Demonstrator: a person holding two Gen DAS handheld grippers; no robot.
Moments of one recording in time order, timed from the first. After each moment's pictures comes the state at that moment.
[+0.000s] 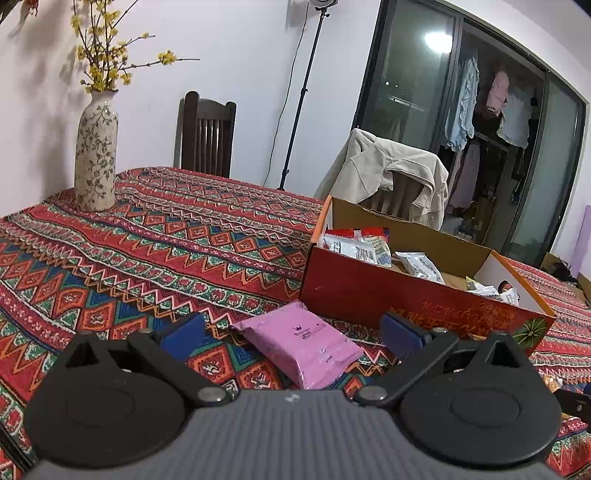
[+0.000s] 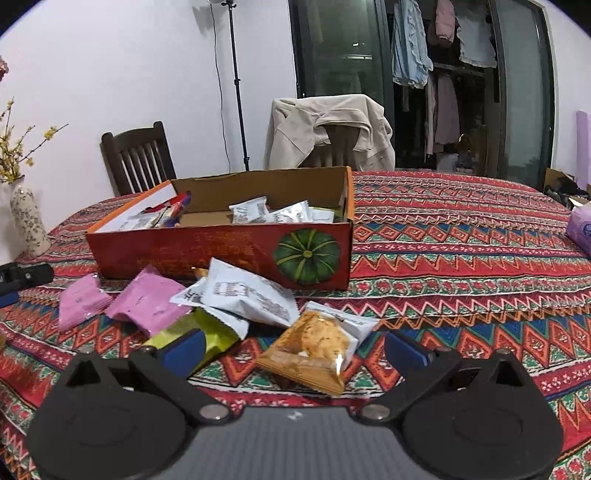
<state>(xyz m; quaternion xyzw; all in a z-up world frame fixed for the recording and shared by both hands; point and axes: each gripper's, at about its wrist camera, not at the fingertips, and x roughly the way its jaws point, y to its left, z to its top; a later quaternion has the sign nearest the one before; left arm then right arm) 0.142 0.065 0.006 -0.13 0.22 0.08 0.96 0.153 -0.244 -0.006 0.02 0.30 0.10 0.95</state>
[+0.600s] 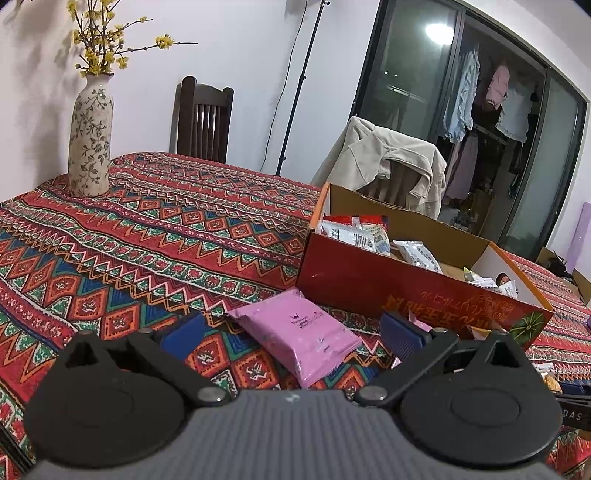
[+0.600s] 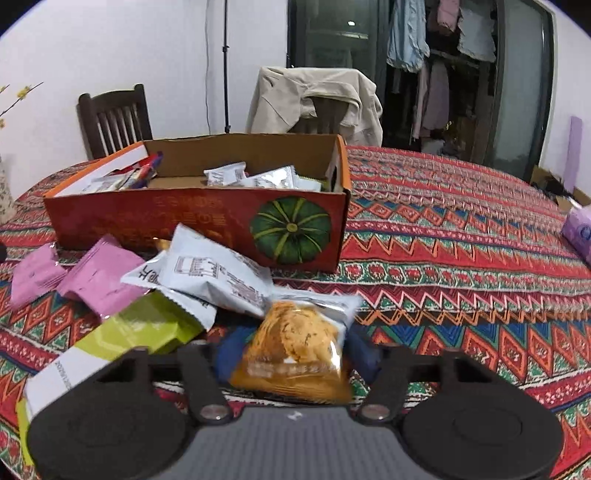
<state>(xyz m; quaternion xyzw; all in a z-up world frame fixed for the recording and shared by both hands) 0.147 0.066 0.001 -0.14 0.24 0.07 0.96 0.185 -0.231 -0.028 -0.03 0.34 0.06 0.94</state>
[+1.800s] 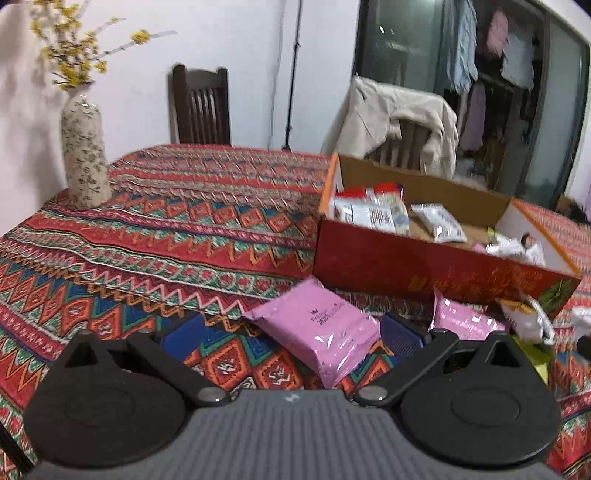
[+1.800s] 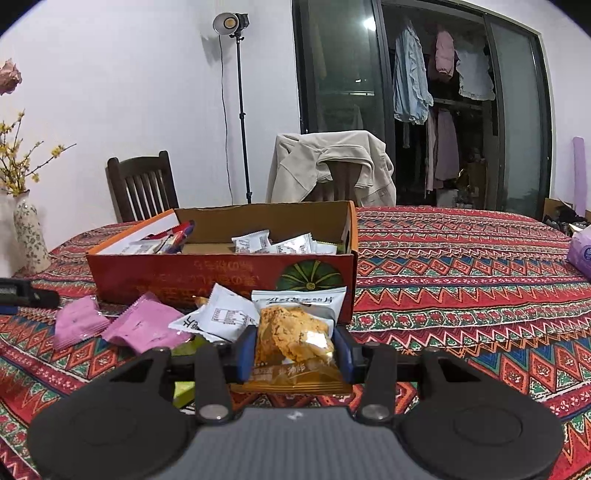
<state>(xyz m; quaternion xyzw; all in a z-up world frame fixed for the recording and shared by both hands) 0.177 0.061 0.007 -0.06 0.31 0.09 0.94 0.150 -0.243 -0.013 0.02 0.23 0.10 0.97</state>
